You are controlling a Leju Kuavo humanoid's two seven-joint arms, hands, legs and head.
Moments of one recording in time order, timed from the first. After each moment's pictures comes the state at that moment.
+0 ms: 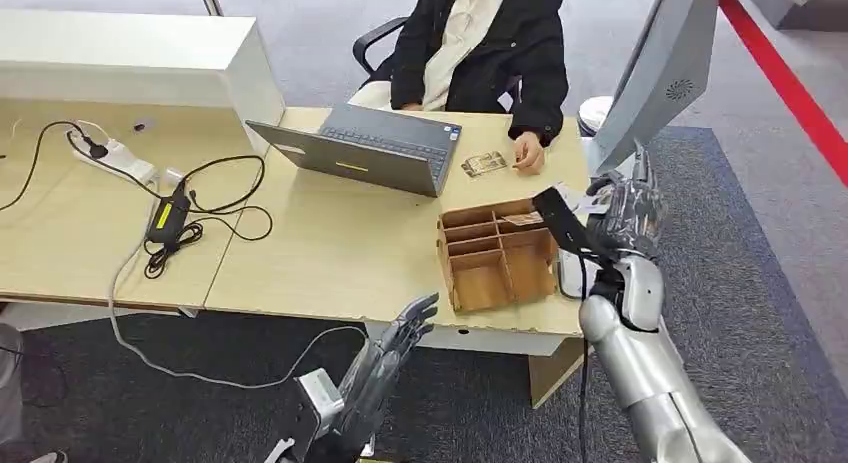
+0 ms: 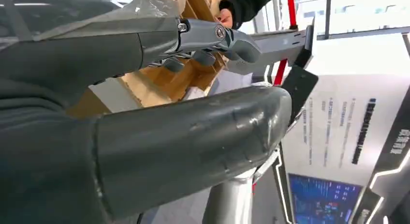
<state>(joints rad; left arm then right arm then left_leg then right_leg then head) -0.17 0.04 -0.94 -1.67 -0.02 0.21 -0.26 -0.54 -0.13 0.22 -1.06 0.96 -0.70 0.19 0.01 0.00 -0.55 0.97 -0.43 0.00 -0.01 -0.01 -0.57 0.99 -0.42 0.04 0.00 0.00</state>
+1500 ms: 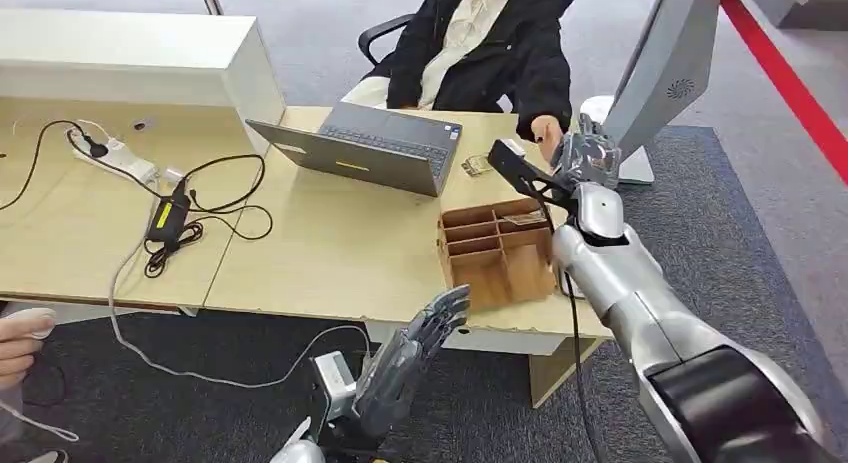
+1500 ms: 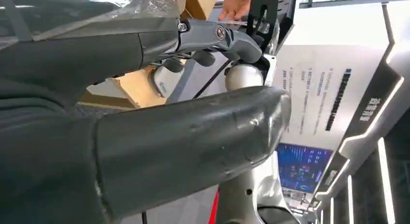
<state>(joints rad) -0.27 -0.01 -0.98 -1.58 0.10 0.12 -0.34 -0.99 -0.06 0.52 -0.49 0.94 -0.45 0.39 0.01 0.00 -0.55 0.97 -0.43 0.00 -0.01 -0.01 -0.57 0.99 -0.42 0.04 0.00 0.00</state>
